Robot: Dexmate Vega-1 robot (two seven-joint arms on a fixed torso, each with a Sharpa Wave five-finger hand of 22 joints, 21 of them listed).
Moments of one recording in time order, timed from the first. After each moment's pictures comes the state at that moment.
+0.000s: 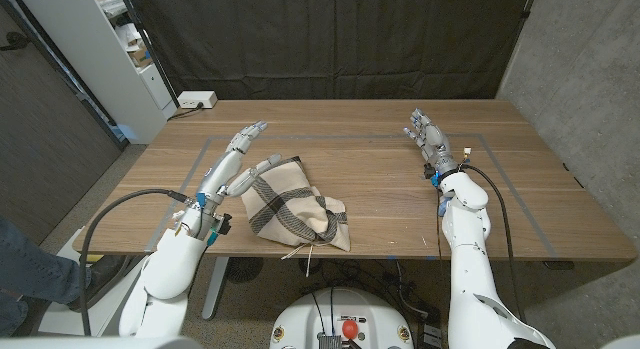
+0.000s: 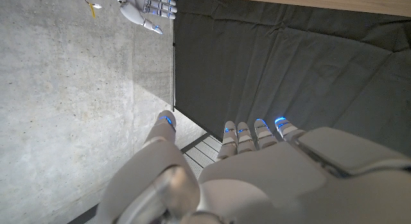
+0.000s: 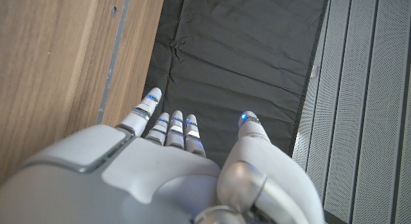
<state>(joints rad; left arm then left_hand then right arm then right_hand) 1.44 -0.12 -0.39 -1.97 0.66 -0.79 -0.23 0.35 0.03 0.42 -0.16 0.19 0.05 0.04 0.20 0.17 -0.05 0.01 0.21 0.19 -0.09 0.05 0.19 0.17 -0.14 0.12 0.20 0.18 -0.86 0.22 0.41 -1.34 -0.10 0.23 0.52 0.34 0.09 0.29 -0.12 0.20 0.15 0.06 0.19 0.18 0.11 0.08 0.19 0.19 0.01 0.02 0.21 0.20 0.27 -0.01 0.18 0.17</state>
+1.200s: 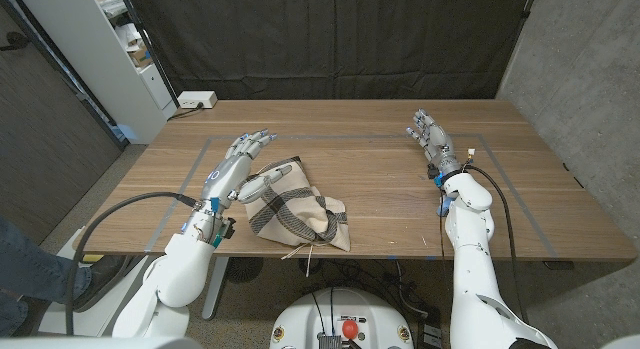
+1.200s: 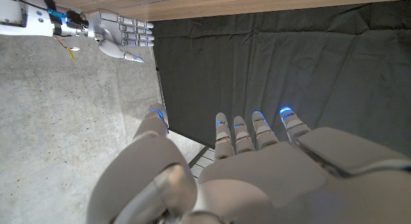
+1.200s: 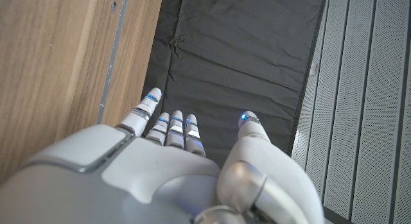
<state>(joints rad) 1.55 -0.08 -0.31 -2.12 0.94 -0.64 0.00 0.44 -0.06 0.41 -0.17 0.21 0.20 -0.04 0.22 0.18 0.06 -0.02 0.24 0.20 0.03 0.08 0.21 0.18 -0.08 0.21 0.22 0.19 -0.86 0.21 0.42 -1.35 -0.09 0.22 0.53 0.34 0.09 0.29 -0.12 0.20 0.15 0.06 0.19 0.18 0.11 0.08 0.19 0.19 0.01 0.02 0.21 0.20 0.26 0.00 0.18 0.17</state>
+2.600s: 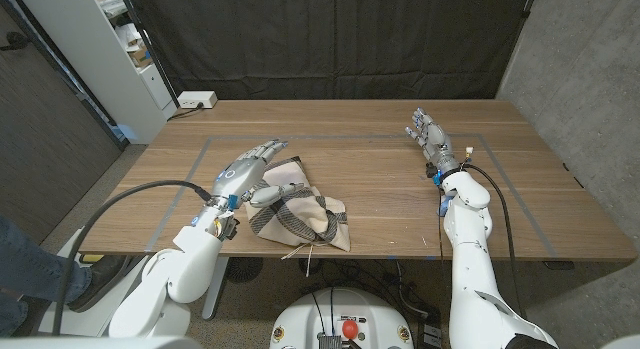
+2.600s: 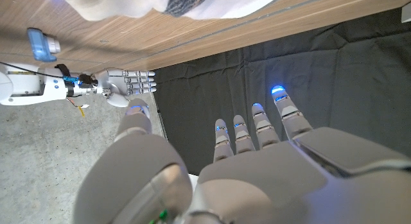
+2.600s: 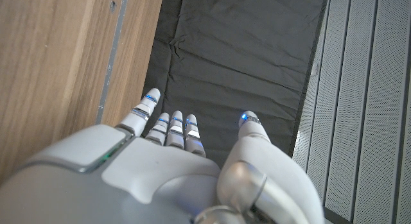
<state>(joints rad) 1.62 0.06 -0.18 -2.26 1.15 -0.35 -0.01 0.50 -0.18 0.29 -0.16 0.27 0.14 -0.09 0.20 0.18 0.06 -0.02 0.25 0.21 0.12 0.09 0.22 0.19 0.19 0.21 0.29 0.19 -0.84 0.21 0.42 -1.32 -0.09 0.22 0.53 0.34 0.09 0.29 -0.12 0.20 0.15 0.06 0.19 0.19 0.11 0.07 0.19 0.19 0.01 0.02 0.21 0.20 0.25 0.01 0.18 0.17</state>
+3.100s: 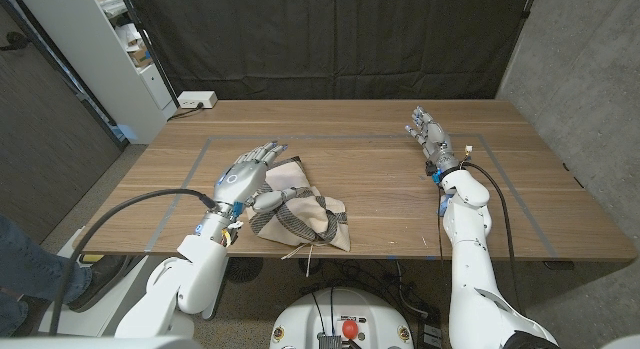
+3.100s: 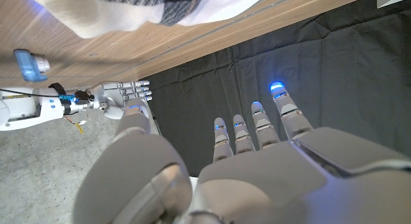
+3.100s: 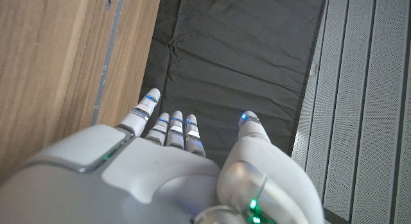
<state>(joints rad) 1.67 0.11 -0.11 -2.29 1.25 -0.25 0.07 0.50 -0.18 0.28 -0.16 0.27 0.15 -0.09 0.21 0.18 0.07 -0.03 0.25 0.21 0.13 0.09 0.22 0.19 0.22 0.21 0.30 0.19 -0.83 0.21 0.42 -1.31 -0.10 0.23 0.53 0.34 0.09 0.29 -0.12 0.20 0.15 0.06 0.19 0.19 0.11 0.07 0.19 0.19 0.01 0.02 0.21 0.21 0.25 0.01 0.18 0.17</state>
